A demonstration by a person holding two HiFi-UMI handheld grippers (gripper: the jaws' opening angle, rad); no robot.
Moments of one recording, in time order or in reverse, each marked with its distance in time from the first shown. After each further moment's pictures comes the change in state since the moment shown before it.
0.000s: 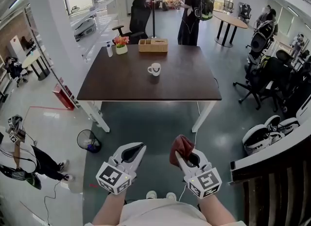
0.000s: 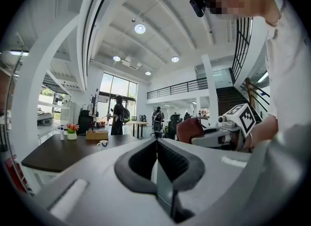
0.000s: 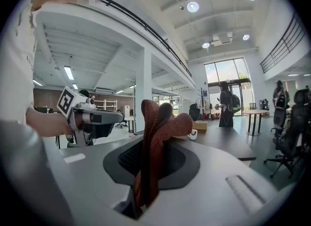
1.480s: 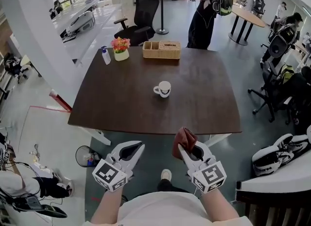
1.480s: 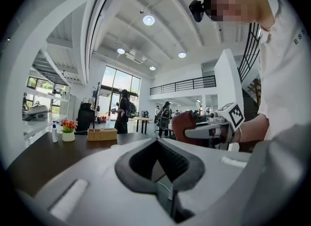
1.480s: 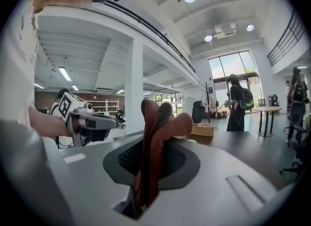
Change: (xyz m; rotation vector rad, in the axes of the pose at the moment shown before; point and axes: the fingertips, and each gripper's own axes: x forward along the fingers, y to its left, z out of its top) left arm 0.201 0.268 -0.037 -0.046 0.048 -0.001; right arm 0.288 -0.208 0.003 0.016 0.005 0.078
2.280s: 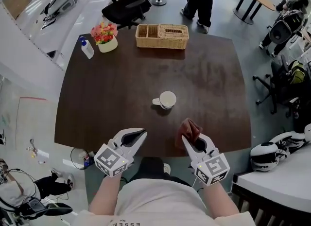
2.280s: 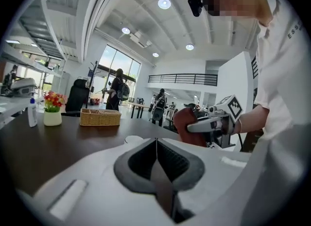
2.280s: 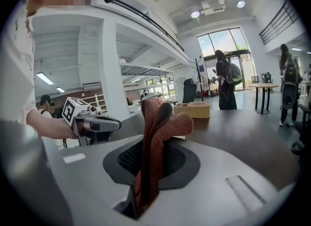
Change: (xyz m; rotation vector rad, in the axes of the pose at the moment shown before) left arm 0.170 0.202 -0.071 -0.132 0.146 -0.116; right arm 0.185 -0.162 -0.054 0.181 0.211 -0.045
